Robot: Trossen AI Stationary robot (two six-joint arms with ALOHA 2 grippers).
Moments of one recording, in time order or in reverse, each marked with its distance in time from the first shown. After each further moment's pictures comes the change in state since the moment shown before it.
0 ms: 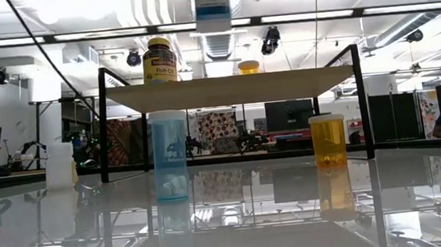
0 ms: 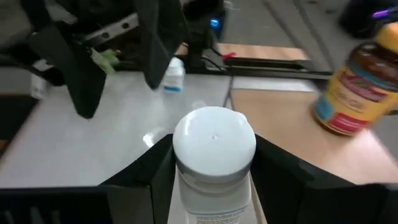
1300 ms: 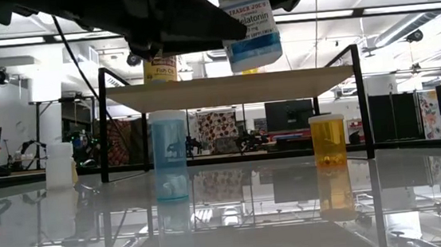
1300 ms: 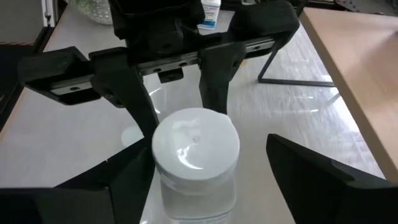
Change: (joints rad) left arm 0.005 0.497 0.154 0.123 -0.022 -0.444; right arm 0.277 0.124 -0.071 -0.054 0.256 0.185
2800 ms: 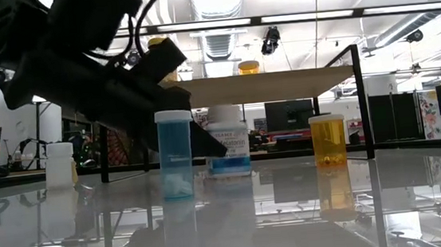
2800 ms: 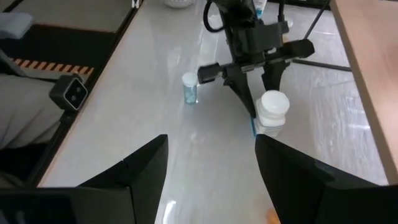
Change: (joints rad) left arm 0.114 0.132 -0.132 -0.014 -0.006 -0.223; right arm 0.098 -0.459 -0.245 -0.195 -0.161 -0.012
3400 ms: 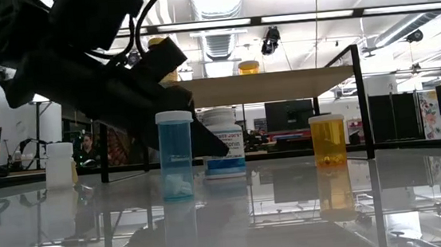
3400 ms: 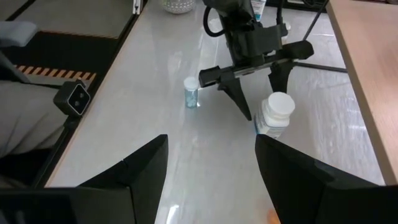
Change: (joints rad) left arm 0.010 -0.003 0.000 -0.014 -0.005 -0.004; right arm 0.000 -0.026 0.000 -0.003 0.000 0.011
